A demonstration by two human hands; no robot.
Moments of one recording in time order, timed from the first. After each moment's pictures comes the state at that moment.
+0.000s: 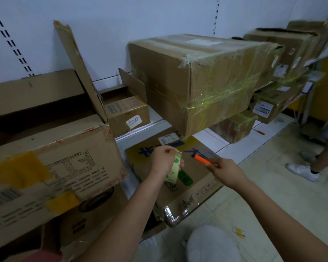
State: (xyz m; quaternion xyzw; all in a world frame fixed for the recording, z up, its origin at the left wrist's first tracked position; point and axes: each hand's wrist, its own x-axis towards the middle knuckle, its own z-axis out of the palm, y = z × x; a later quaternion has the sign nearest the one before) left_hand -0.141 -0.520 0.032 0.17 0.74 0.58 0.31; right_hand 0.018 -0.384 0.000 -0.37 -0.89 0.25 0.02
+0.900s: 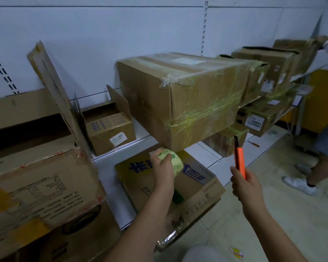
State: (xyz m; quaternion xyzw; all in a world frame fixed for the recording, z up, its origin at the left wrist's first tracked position) left_hand -0.113 -0.454 0.027 0.04 0.62 0.74 0.26; right_hand 0.070 -0.370 0.014 -0.45 -0.59 0.54 0.39
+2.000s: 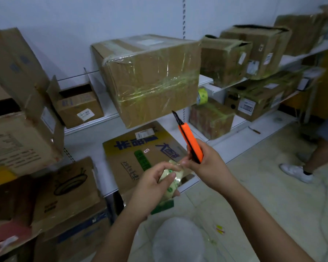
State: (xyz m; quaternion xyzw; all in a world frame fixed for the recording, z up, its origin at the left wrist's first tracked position) left_hand 0.094 -0.490 0.042 0.34 0.67 0.58 0.30; right_hand 0.194 -0.339 0.070 -0.21 -0.78 0.55 0.21
